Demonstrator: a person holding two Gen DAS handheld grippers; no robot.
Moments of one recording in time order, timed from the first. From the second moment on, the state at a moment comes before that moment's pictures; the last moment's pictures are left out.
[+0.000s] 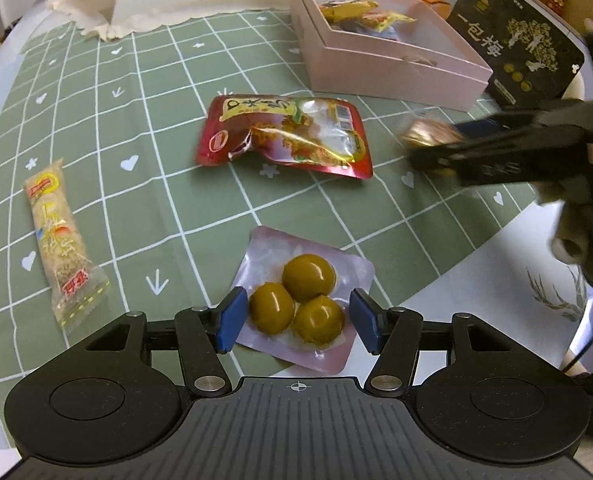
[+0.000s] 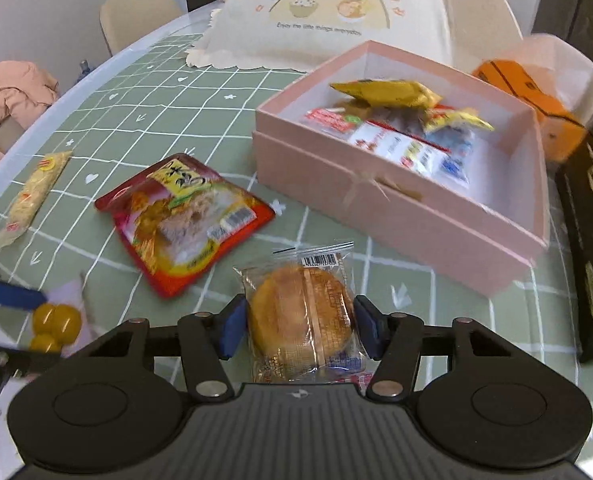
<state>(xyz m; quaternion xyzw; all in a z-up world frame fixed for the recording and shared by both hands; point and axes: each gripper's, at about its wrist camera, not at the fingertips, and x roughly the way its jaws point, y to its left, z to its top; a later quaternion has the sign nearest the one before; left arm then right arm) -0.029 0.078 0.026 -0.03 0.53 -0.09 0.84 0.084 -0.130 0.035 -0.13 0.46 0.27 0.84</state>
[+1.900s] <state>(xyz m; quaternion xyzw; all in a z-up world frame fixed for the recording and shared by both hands) -0.005 0.006 0.032 0.08 0.53 -0.16 0.83 0.048 -0.190 0.022 -0.08 0.47 0.16 0.87</state>
